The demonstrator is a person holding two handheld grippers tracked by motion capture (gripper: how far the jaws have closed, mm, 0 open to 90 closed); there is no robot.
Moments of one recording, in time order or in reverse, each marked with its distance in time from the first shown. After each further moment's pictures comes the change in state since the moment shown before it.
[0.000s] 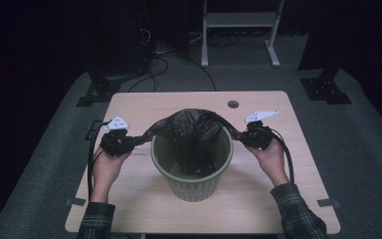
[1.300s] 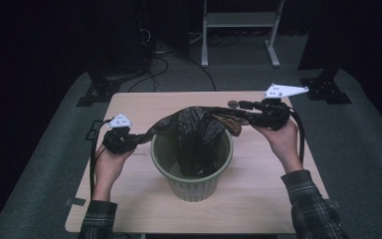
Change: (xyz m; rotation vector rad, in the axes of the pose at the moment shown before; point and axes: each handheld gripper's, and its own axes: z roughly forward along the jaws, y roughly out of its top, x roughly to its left) left arm -0.006 0.012 -0.001 -0.021 -0.024 0.018; right arm 0.009 0.067 -0.077 -0.298 0.063 -0.099
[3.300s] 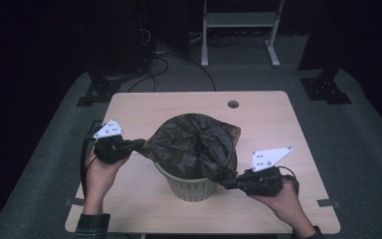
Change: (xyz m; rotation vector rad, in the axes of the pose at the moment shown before) left arm -0.023 -0.006 -0.033 -0.069 -0.035 0.039; right arm 0.121 -0.080 -0.026 0.178 0.431 -0.055
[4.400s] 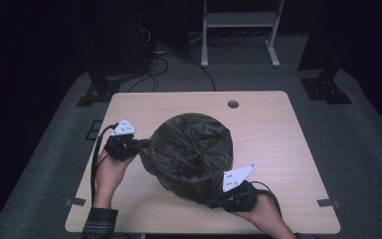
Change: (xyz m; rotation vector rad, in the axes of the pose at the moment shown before) left arm 0.008 -0.004 0.034 0.111 0.071 0.018; right arm 0.013 -0.025 0.067 0.190 0.048 -0.017
